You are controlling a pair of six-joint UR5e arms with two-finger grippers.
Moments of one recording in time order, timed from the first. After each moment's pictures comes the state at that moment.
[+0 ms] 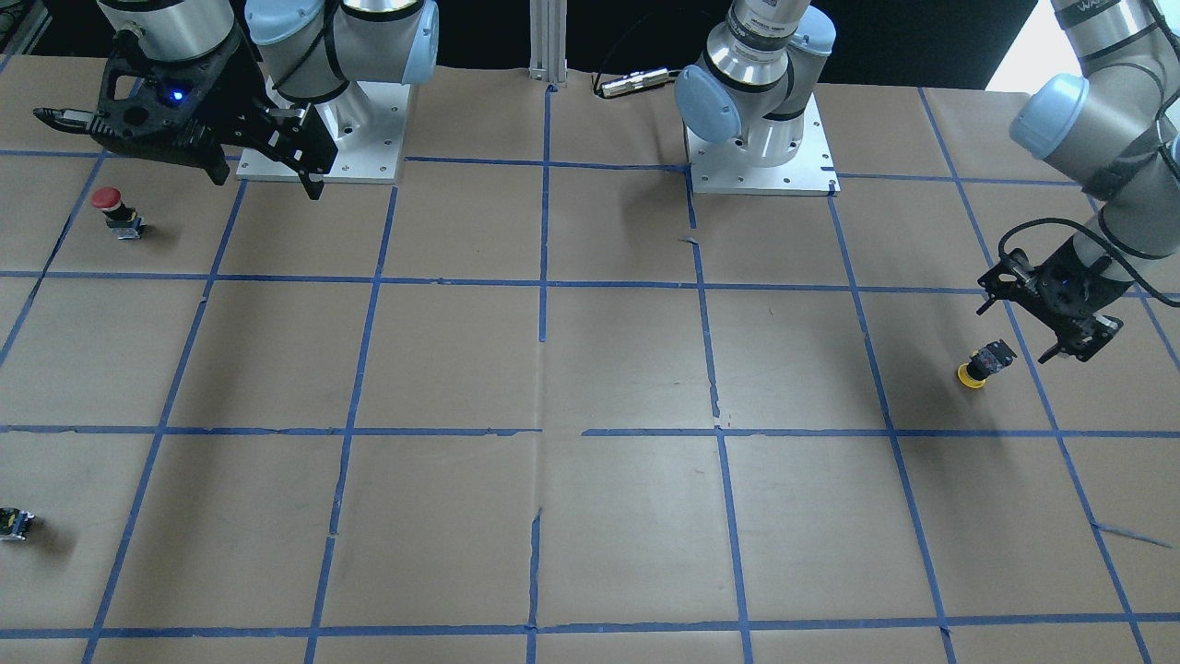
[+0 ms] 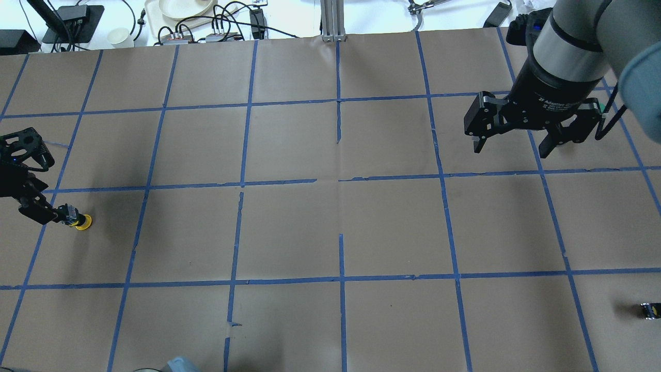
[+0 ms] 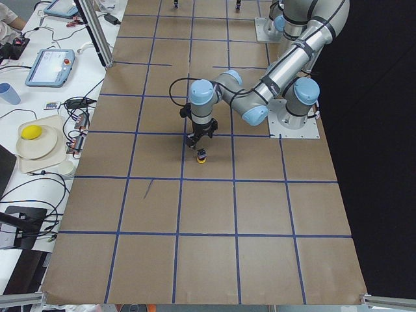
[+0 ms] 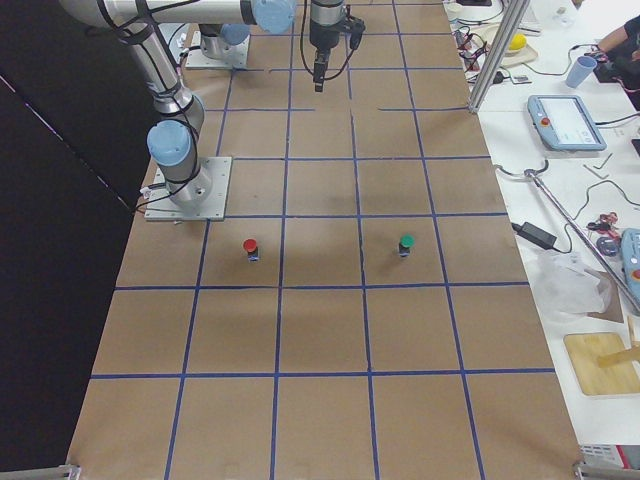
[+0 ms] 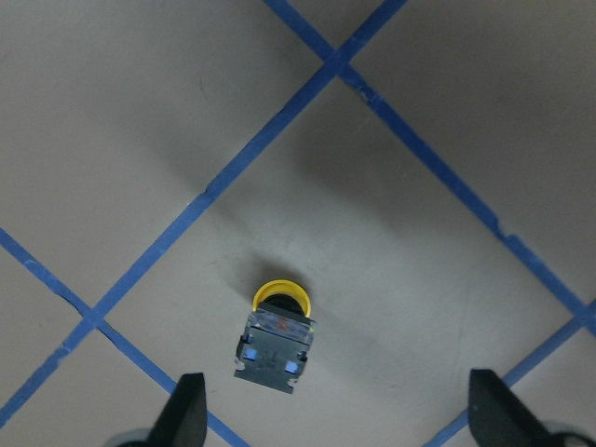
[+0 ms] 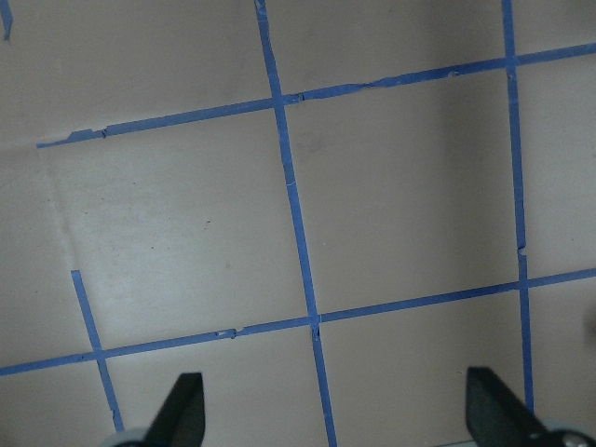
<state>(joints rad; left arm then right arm) -0.85 -1.75 -1.97 -0.99 1.59 1.63 1.54 -1.69 1.67 -1.50 -1.58 0.13</state>
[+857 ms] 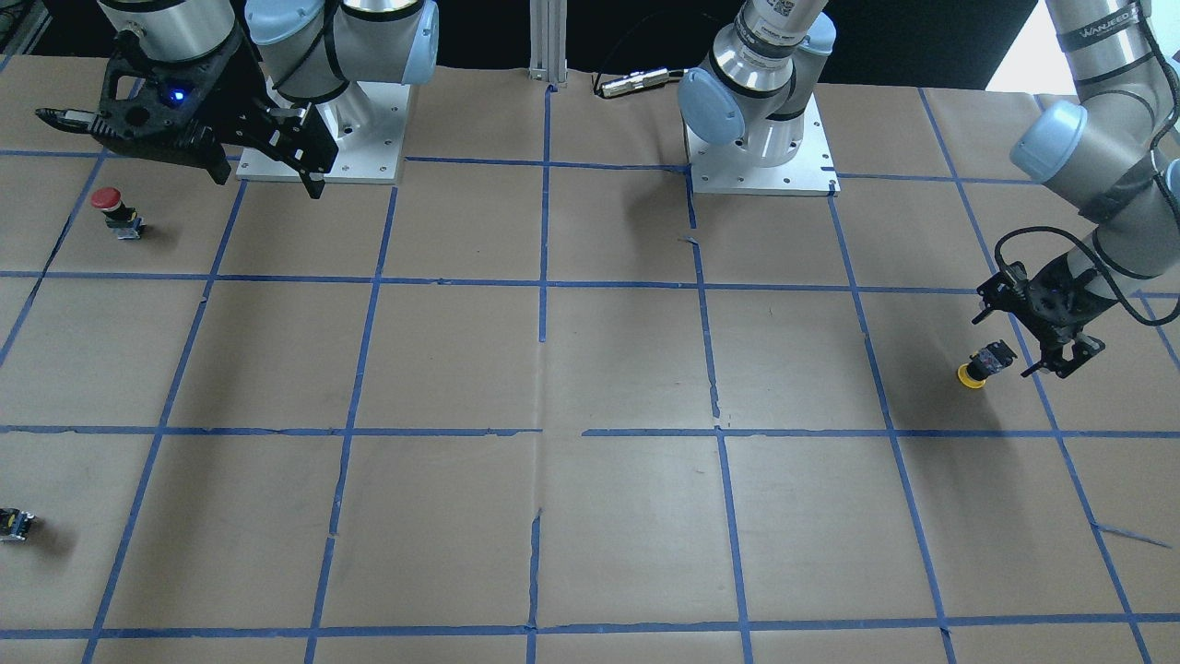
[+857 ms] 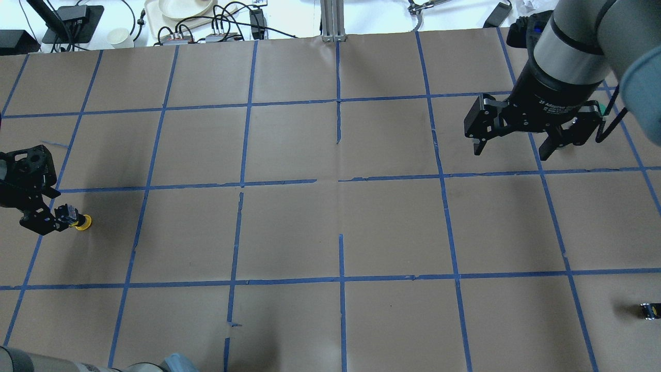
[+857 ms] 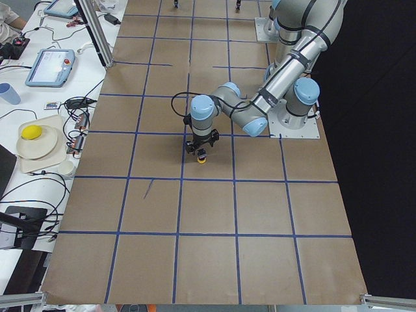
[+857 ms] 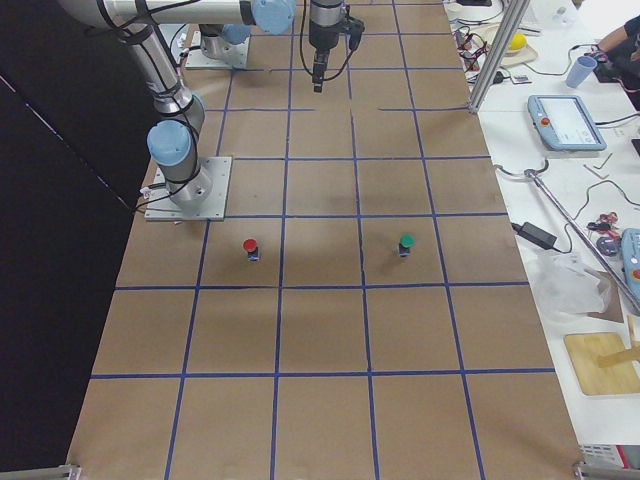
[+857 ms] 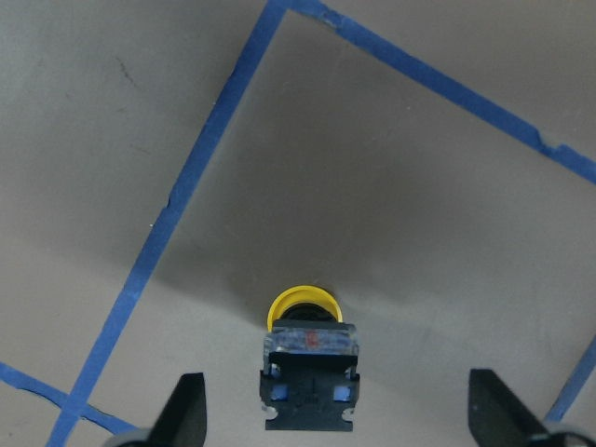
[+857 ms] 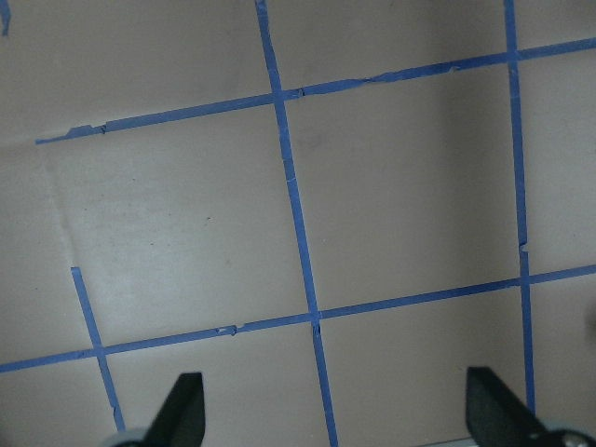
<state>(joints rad) -0.83 -1.81 -1.98 -0.94 1.57 1.81 1.54 -1.69 1.67 -1.50 -1.58 0.13</state>
